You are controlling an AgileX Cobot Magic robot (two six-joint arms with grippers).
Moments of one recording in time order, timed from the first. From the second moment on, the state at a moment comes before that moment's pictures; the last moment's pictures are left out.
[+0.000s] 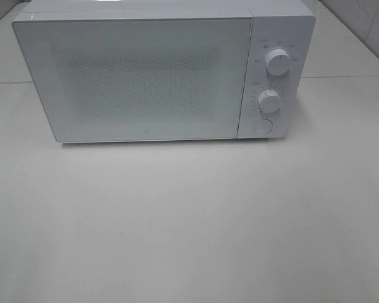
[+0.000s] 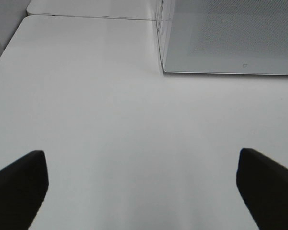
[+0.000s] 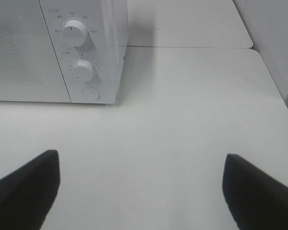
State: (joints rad) left arm 0.06 0.00 -0.52 -0.14 1.08 0.07; right arm 0.12 0.28 -0.52 -0.11 0.71 0.11
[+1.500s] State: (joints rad) left arm 0.06 0.00 -0.52 -0.14 1.08 0.07; right arm 0.12 1.07 -0.36 -0.18 -0.46 0.05
